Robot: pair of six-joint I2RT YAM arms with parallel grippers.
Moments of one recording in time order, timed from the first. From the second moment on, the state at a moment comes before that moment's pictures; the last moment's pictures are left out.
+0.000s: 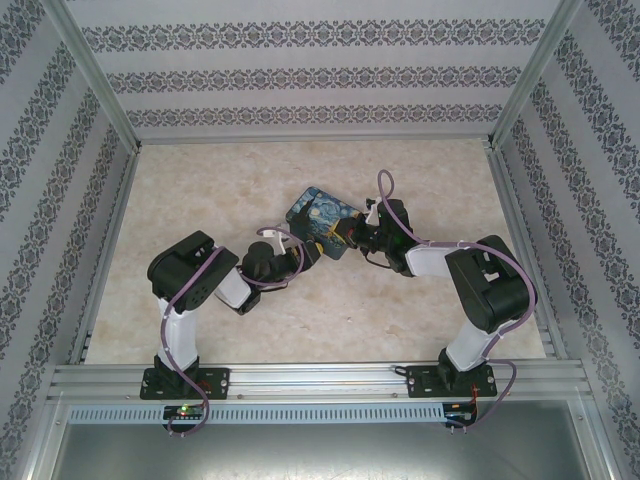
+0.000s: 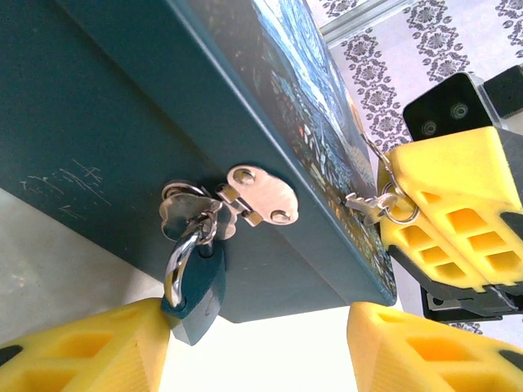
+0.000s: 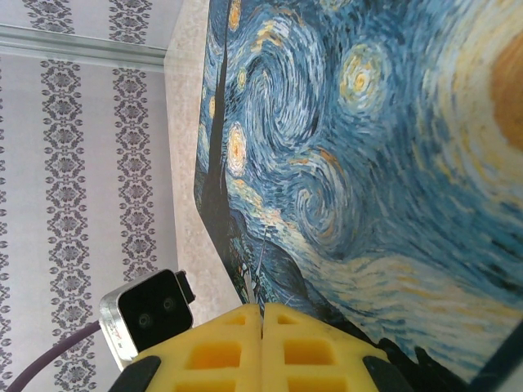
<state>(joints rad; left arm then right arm) -0.57 1.99 0.52 1.23 0.28 -0.98 0.41 1.71 0.71 0.52 -0.55 1.15</state>
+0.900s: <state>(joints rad) -0.57 2.07 0.55 1.29 0.21 -1.05 0.41 1.73 0.72 0.53 -0.56 1.15</state>
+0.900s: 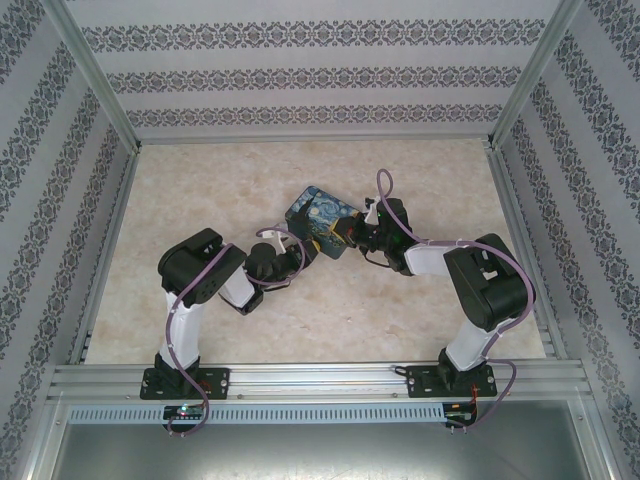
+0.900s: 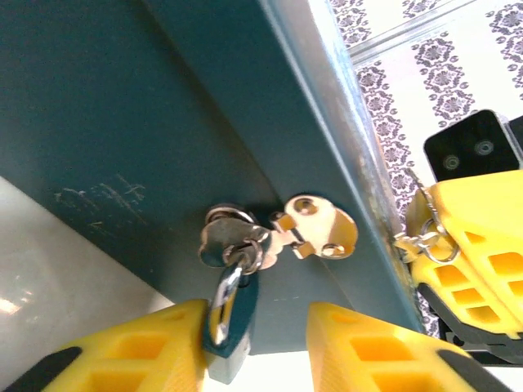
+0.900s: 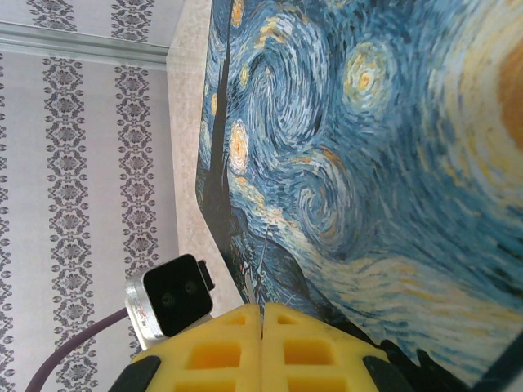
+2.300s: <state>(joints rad) -0.57 1.79 0.45 1.06 0.22 -1.27 0.53 1.26 0.36 0.41 -0.59 1.15</state>
